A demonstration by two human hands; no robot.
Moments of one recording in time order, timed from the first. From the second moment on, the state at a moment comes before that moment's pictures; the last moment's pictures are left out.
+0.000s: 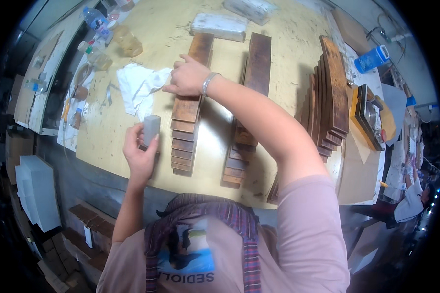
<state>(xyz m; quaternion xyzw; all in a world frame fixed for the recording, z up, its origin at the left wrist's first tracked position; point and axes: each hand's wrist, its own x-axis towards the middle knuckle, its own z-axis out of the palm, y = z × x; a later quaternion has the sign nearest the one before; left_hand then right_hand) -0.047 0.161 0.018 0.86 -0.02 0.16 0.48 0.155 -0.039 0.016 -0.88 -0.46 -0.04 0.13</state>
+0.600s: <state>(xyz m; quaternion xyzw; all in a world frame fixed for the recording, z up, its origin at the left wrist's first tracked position) -0.042 0.104 0.002 0.91 -0.09 0.24 0.33 0.148 -0.039 0.013 -0.91 -0.40 -0.02 0.13</state>
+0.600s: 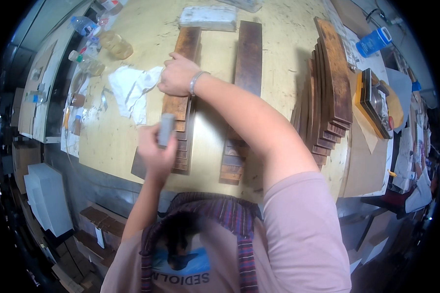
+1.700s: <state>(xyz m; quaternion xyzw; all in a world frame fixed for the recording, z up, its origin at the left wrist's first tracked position) -0.077 0.086 -0.032 0.90 -0.14 0.20 0.36 0.150 -0.037 0.009 -0.91 -0.41 -0.03 0.11</state>
